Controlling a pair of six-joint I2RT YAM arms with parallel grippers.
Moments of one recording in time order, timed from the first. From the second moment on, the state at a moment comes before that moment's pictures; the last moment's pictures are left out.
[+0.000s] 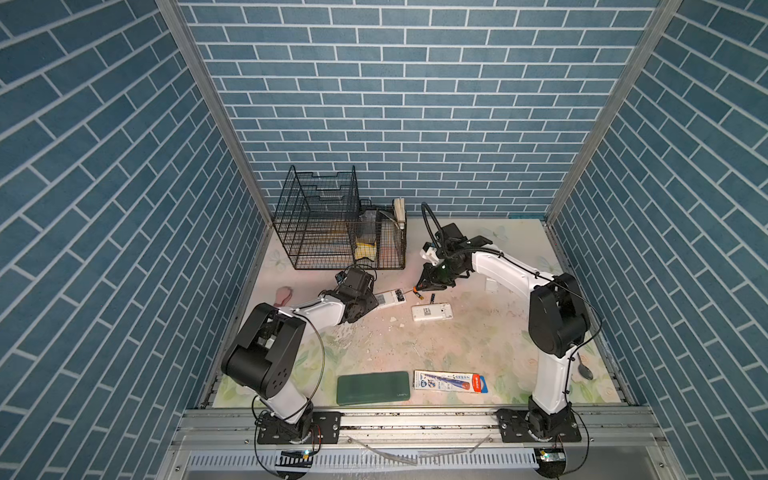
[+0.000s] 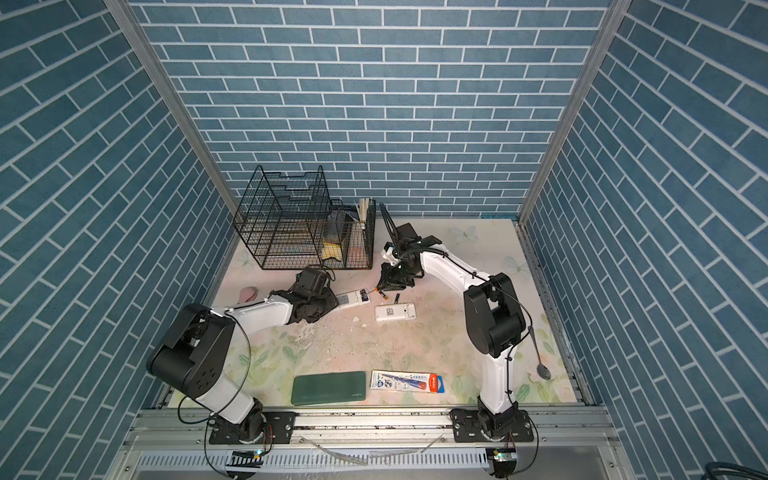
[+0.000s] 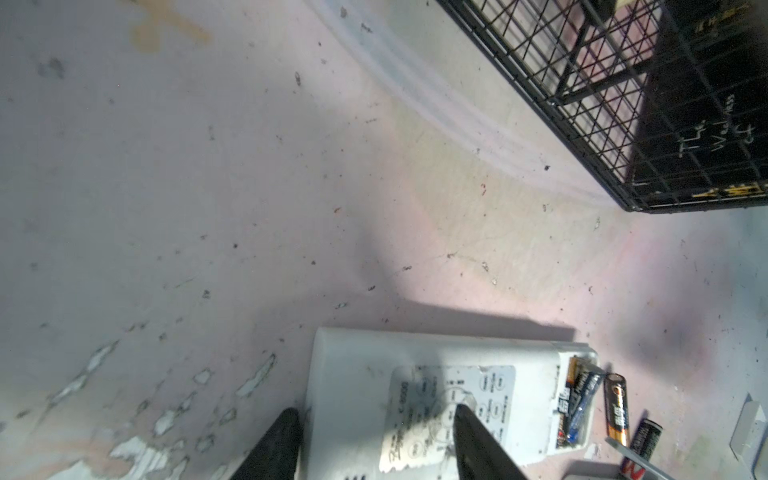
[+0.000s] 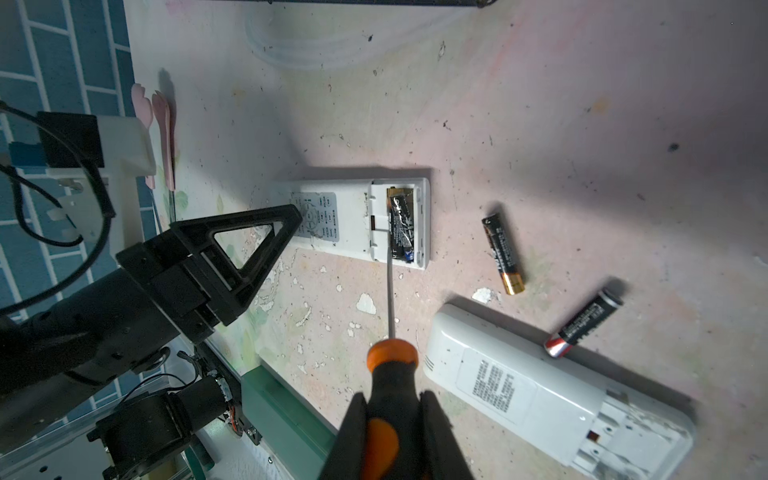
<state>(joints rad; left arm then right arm) -0.44 1.63 0.80 -0.18 -0.04 -0.98 0.58 1.95 1.58 -0.83 -0.53 0.35</state>
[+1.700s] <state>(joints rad) -0.42 1.68 0.85 -0.15 -0.02 -0.94 0.60 2.01 1.63 -0.85 -0.46 0.16</state>
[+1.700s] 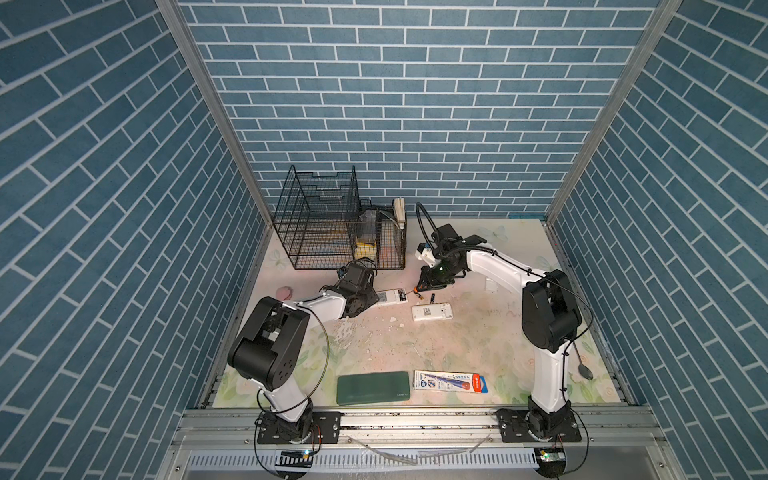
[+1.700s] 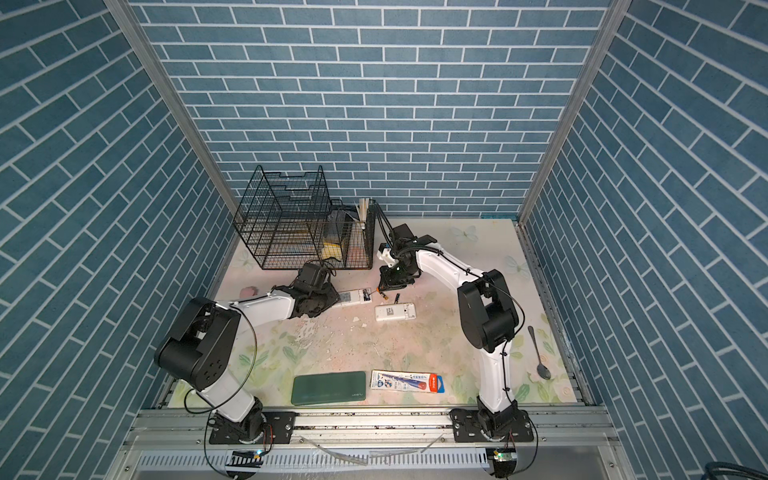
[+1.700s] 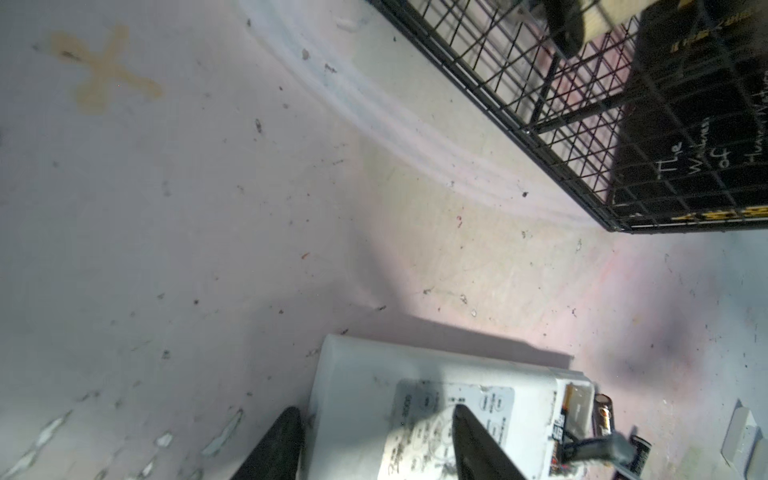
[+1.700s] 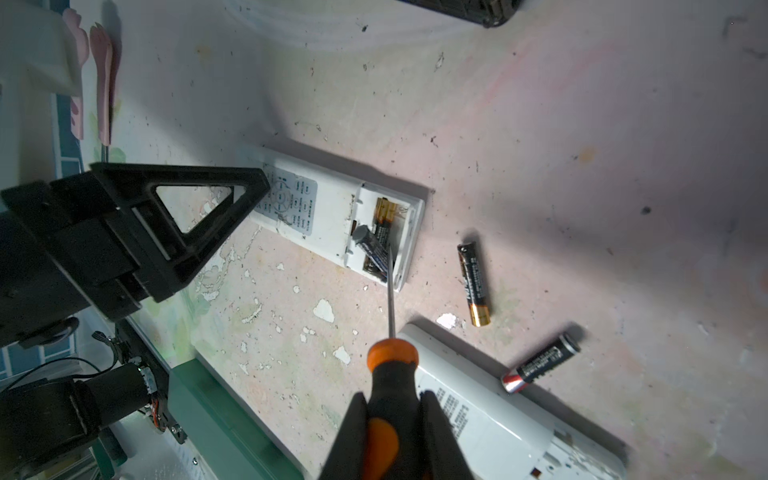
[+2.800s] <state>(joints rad) -0.42 1.67 0.82 -0.13 -0.05 -0.95 0.62 1.92 1.55 -0.81 -0.58 0.16</state>
